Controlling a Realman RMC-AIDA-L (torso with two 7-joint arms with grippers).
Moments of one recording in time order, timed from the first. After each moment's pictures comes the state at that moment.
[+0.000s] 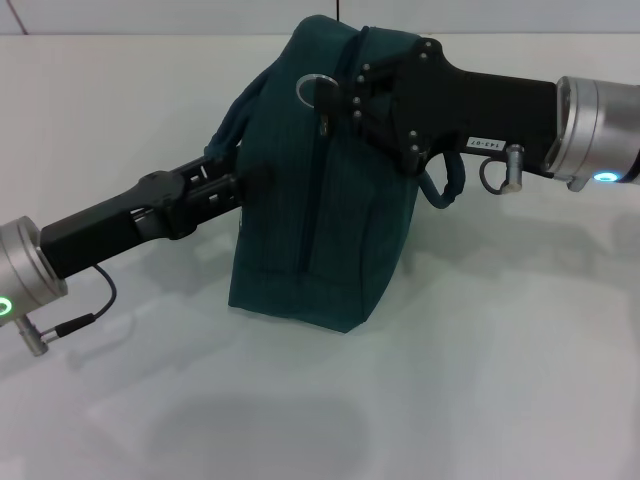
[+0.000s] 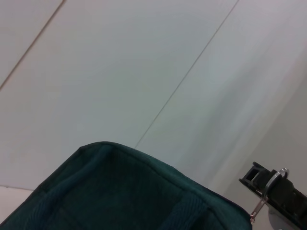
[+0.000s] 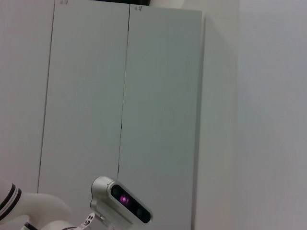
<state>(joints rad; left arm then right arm) -0.33 -2.08 0.93 0.57 1.44 1.61 -1.56 0.70 2.03 -1.41 -0.57 -1.10 -1.44 1.02</state>
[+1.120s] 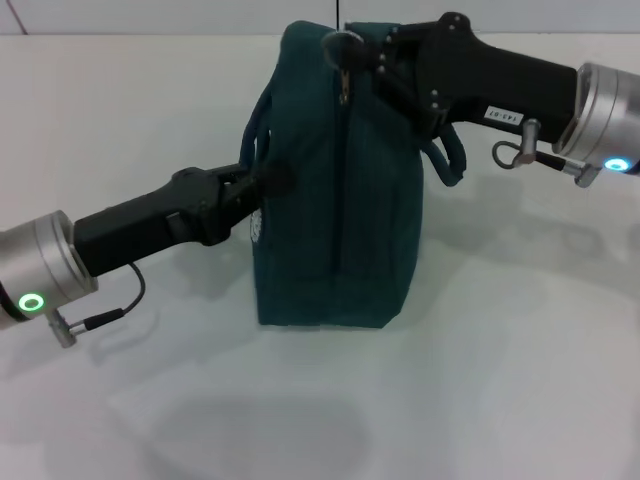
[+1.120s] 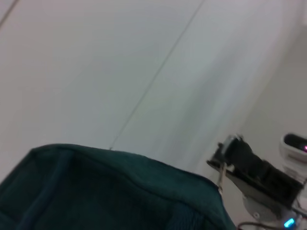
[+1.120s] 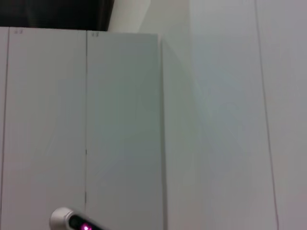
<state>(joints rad) -0.38 -2.09 0.96 0.52 1.43 1.62 -1.47 0.70 2.03 -1.40 -0.49 -0.98 -1.43 1.03</state>
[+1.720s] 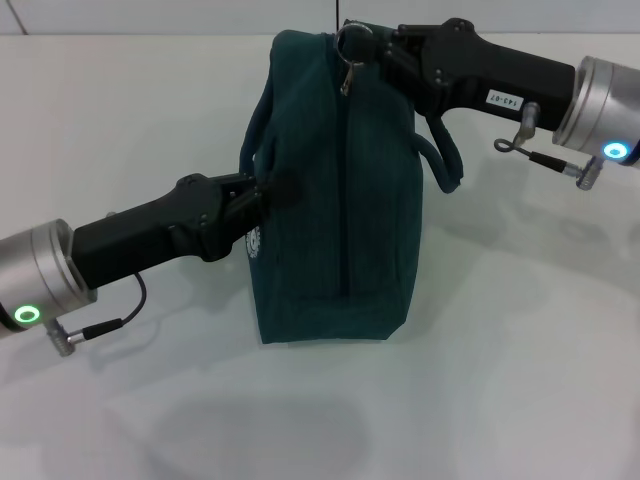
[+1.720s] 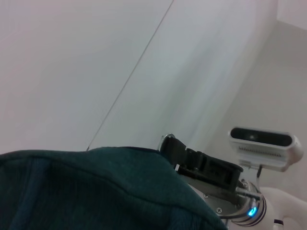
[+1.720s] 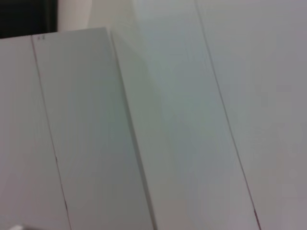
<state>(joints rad) -0.37 -2.09 0.97 0.52 1.43 1.68 -1.44 0.71 2.02 -1.39 -0.48 -0.98 -1.34 1.22</state>
